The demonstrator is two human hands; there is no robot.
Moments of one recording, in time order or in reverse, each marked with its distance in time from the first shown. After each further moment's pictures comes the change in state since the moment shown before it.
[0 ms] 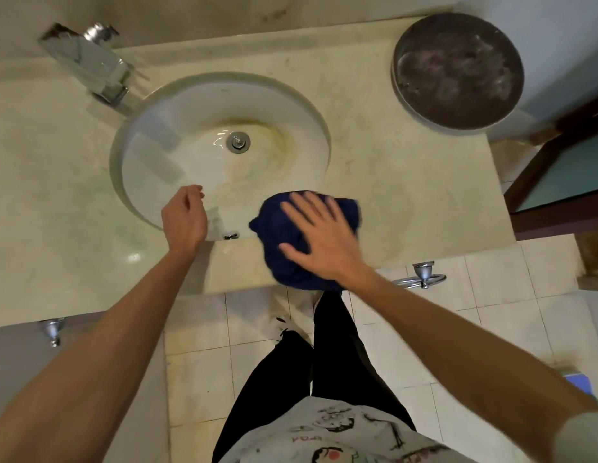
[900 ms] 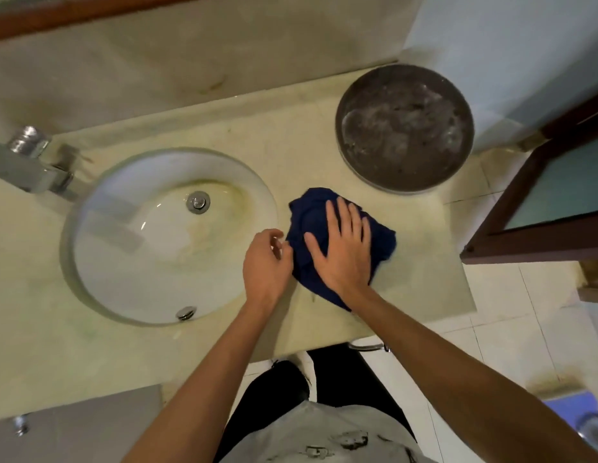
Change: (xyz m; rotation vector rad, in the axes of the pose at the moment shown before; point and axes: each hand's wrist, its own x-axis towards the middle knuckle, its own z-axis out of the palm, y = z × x) left_hand -0.073 0.159 0.171 0.168 -0.271 0.108; right_hand 0.037 0.135 -0.053 0.147 0.170 0.495
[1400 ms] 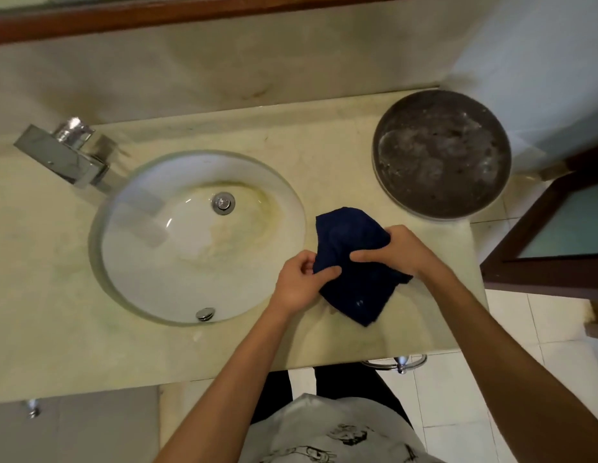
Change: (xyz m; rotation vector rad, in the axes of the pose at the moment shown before) left_hand 0.000 0.017 -0.017 -0.476 -0.375 -0.345; right_hand 0.062 0.025 -0.084 0.537 -0.629 0.354
